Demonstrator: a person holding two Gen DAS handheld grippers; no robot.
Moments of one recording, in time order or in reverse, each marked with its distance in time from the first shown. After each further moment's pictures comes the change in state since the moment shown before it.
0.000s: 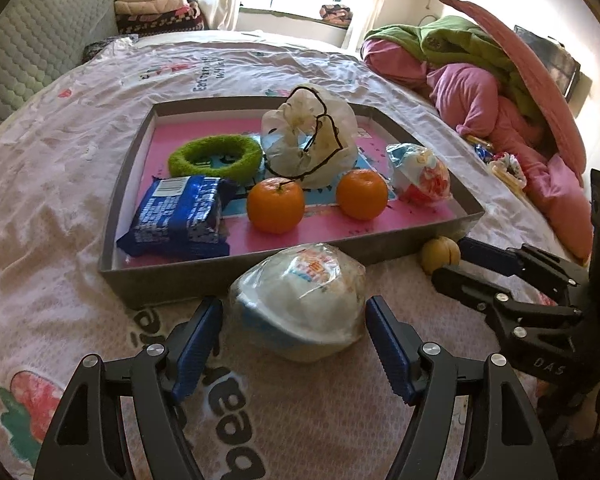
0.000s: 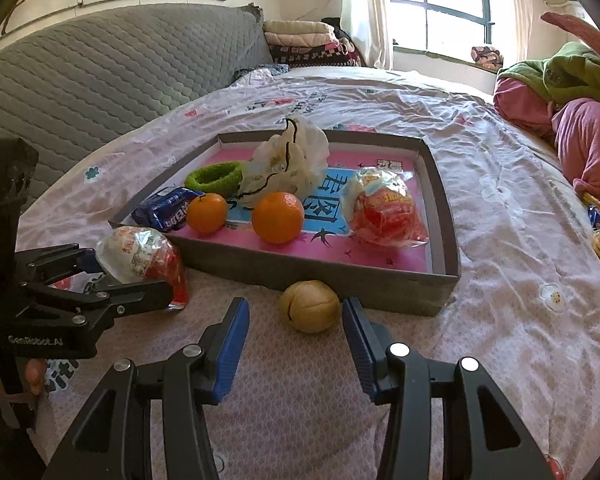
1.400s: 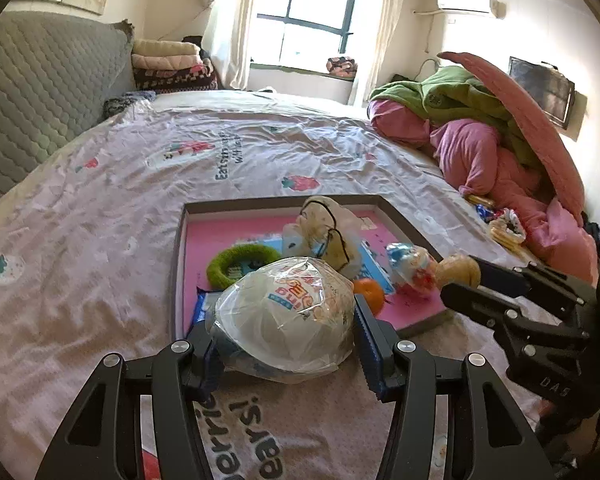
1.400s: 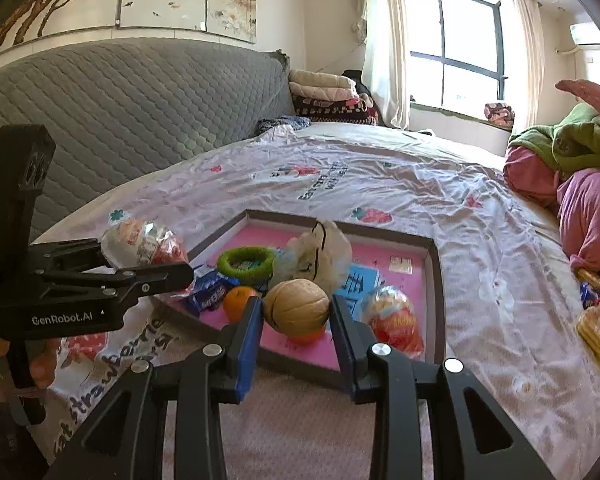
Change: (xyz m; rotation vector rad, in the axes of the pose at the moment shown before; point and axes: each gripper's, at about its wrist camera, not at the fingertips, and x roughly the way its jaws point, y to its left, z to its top) left arm -0.062 0.000 0.047 0.019 -0.213 0.065; right arm -0.045 0.023 0.051 -0.099 -0.194 0.019
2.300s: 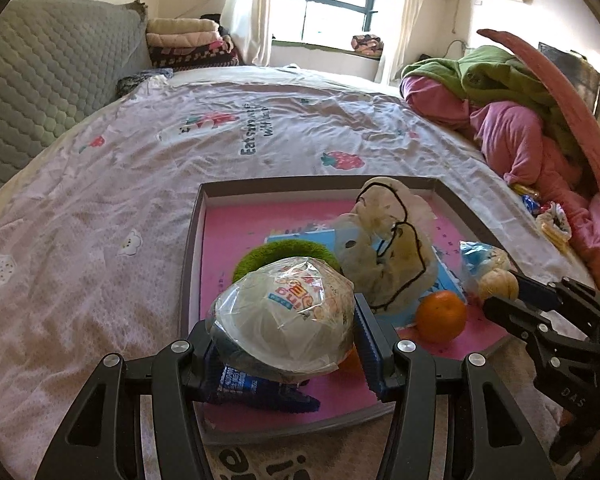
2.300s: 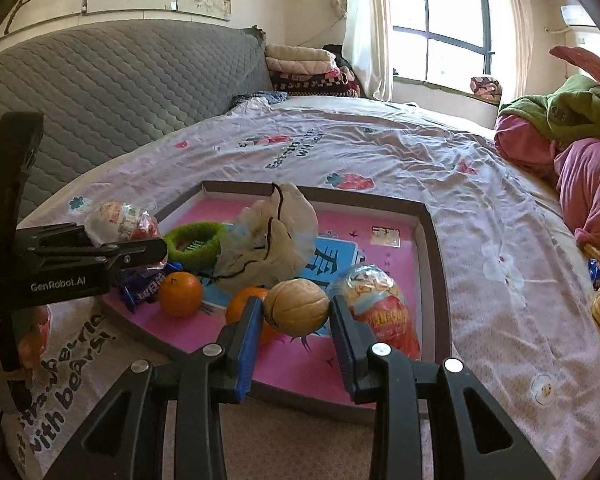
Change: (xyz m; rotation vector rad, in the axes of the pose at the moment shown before) left arm 0.079 0.029 0.012 -0.018 0.086 0.088; right arm 0.060 -0.030 -0.015 0.048 0.089 -0.050
